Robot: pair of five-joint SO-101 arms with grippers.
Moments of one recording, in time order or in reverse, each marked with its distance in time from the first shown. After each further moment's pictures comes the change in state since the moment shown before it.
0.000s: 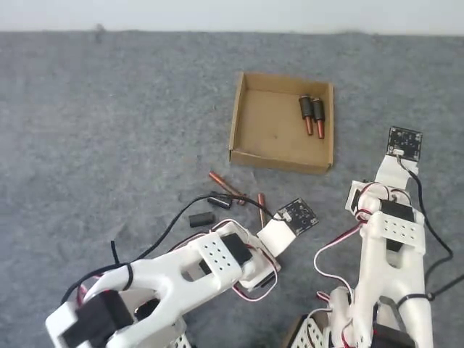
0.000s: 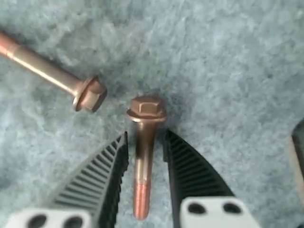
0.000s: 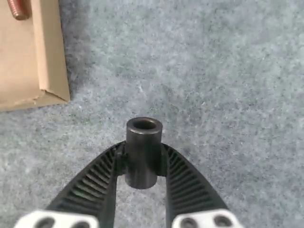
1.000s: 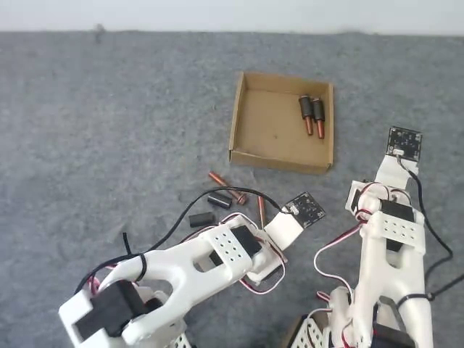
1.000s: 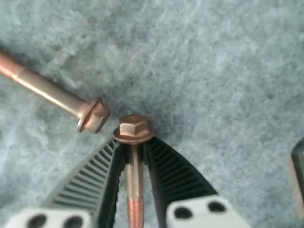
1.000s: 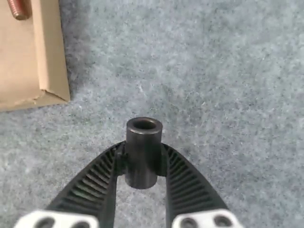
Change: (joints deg) left arm -0.6 5.7 -5.2 0.1 0.0; right arm 0.0 0.0 0.0 0.0 0.0
